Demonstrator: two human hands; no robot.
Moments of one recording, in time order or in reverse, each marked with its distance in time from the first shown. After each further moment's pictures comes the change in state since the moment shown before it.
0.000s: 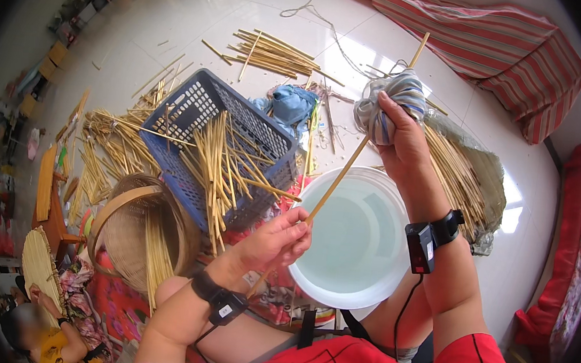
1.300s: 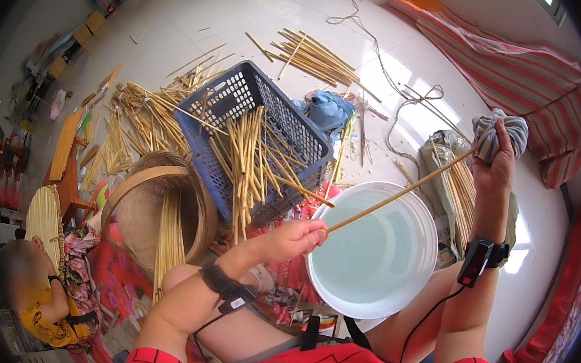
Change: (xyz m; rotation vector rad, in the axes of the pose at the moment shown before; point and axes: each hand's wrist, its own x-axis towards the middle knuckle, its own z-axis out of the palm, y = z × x) left_hand -0.016 -0.011 -0.036 0.617 0.110 0.067; right_hand 0.032 -0.074 -0.069 0.084 0.200 -0.275
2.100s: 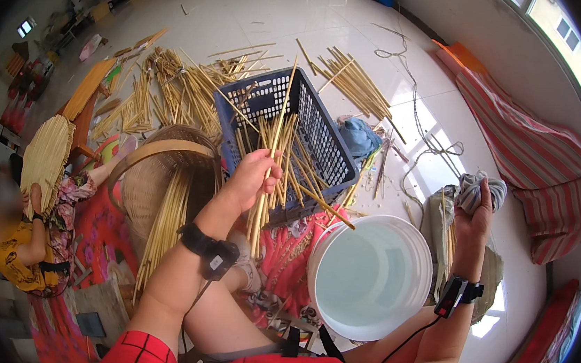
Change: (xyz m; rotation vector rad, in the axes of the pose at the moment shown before) left_hand -0.042 0.031 -0.098 -0.589 0.852 0.096; right_hand -0.004 0.051 0.009 -0.017 -0.109 0.247
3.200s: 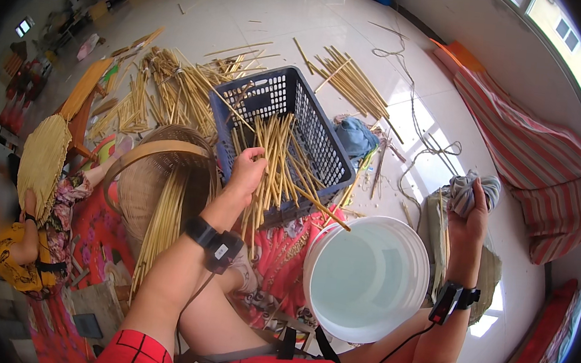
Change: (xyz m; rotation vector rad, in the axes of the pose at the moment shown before) left_hand 0.044 -0.038 -0.021 0.305 0.307 0.096; right_hand -0.011 0.004 0.006 -0.061 -0.084 0.082
